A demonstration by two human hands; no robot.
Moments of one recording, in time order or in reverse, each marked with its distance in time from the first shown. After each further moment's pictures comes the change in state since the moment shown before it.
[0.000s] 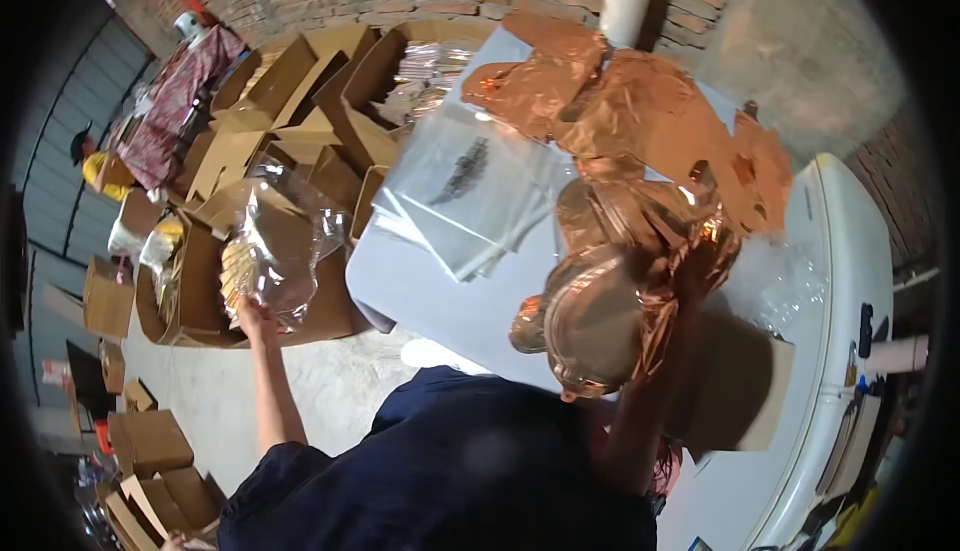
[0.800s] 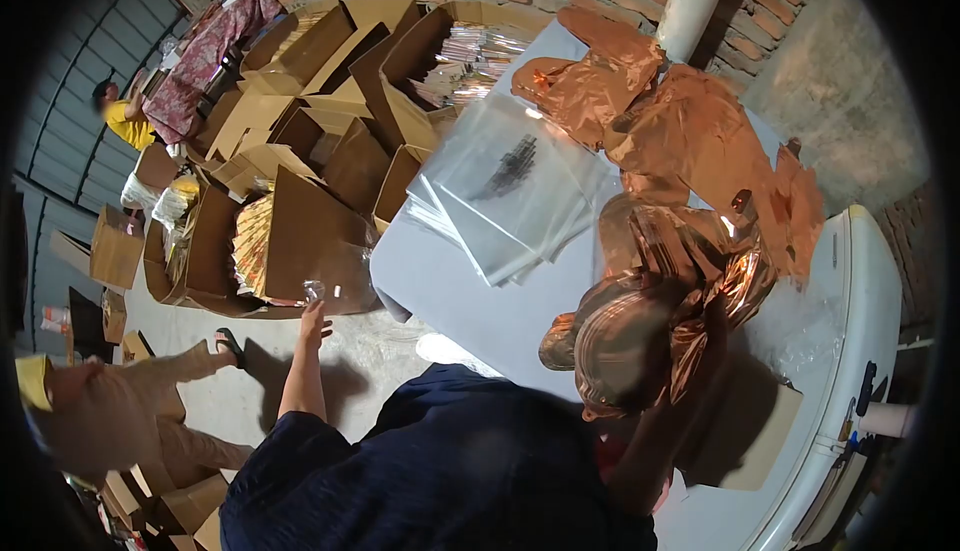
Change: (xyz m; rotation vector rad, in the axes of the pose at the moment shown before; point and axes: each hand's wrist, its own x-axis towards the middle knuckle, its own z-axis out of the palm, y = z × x) left_hand -0.018 -0.106 -0.092 0.997 -0.215 -0.375; right_hand 0.009 0.008 -0.007 -0.094 -0.016 0.066
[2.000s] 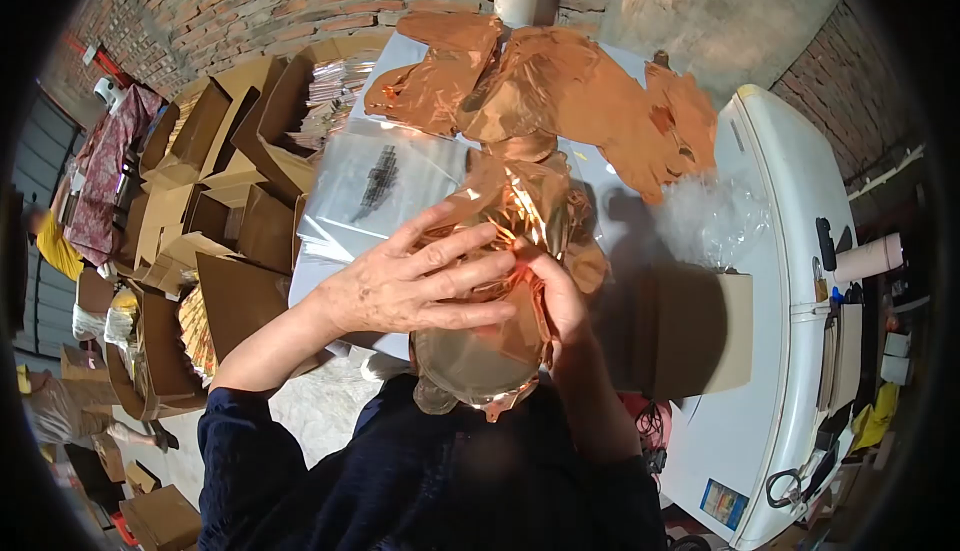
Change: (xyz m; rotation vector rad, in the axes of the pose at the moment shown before) left_hand -0.403 0.333 0.218 0.461 -0.746 2.615; right_hand -0.023 0.006 0.049 0.553 -0.318 0.625
